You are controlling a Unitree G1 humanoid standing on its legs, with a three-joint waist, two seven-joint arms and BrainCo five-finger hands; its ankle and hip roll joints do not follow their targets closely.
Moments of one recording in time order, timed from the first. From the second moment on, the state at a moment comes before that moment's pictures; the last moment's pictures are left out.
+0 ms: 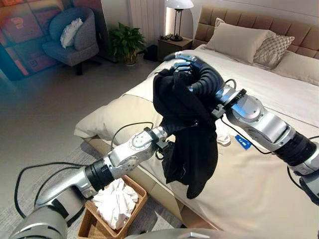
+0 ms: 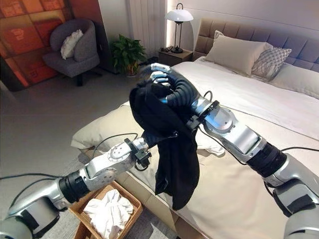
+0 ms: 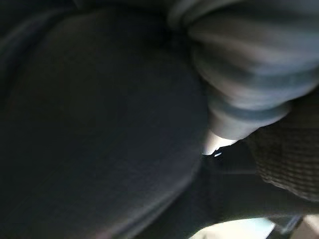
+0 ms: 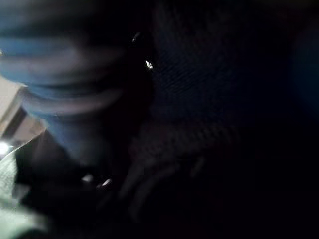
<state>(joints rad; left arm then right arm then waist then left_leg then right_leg) -0.60 0.57 -0.87 -0.06 -0.98 -0.09 0.02 -0.81 -0.88 0.63 -0.14 0.65 -0.14 -0.06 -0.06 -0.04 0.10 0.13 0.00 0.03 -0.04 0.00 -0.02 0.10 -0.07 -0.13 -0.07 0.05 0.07</state>
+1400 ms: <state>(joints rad) 0.10 0.56 0.23 0.00 -0.64 -0.23 0.17 0.21 -0.31 0.18 1.03 0.04 -0.05 -0.05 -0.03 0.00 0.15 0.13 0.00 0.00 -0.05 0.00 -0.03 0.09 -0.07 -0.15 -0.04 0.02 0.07</state>
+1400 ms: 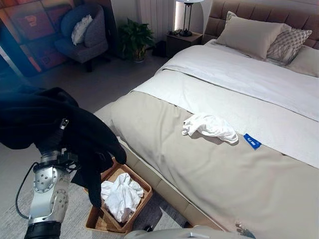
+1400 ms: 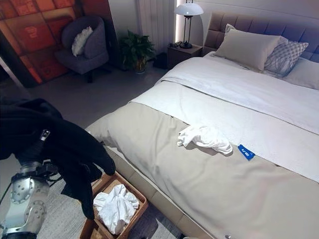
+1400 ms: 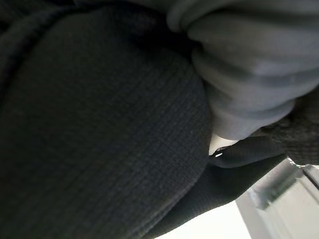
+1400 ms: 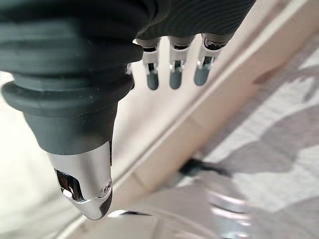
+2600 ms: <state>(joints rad) -0.29 0.59 0.05 0.53 -0.48 -0.26 0.33 -0.04 -0.43 0.27 0.89 -0.04 -0.11 -0.12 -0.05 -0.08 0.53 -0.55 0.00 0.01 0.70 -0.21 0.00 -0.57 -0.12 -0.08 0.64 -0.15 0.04</state>
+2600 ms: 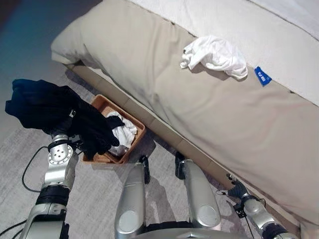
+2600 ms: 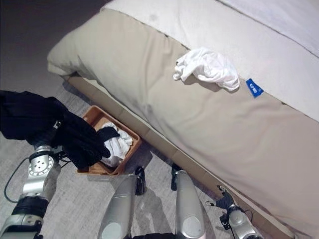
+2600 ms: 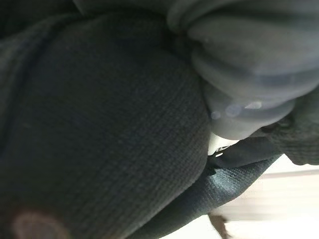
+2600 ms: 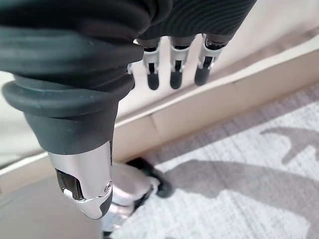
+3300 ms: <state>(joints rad) -0.53 0.61 -0.07 0.80 -0.54 -0.25 0.38 -0.06 -0.44 0.31 0.79 0.05 -0.18 -0.21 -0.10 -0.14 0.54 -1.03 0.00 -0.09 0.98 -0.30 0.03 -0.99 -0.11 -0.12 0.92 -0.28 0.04</state>
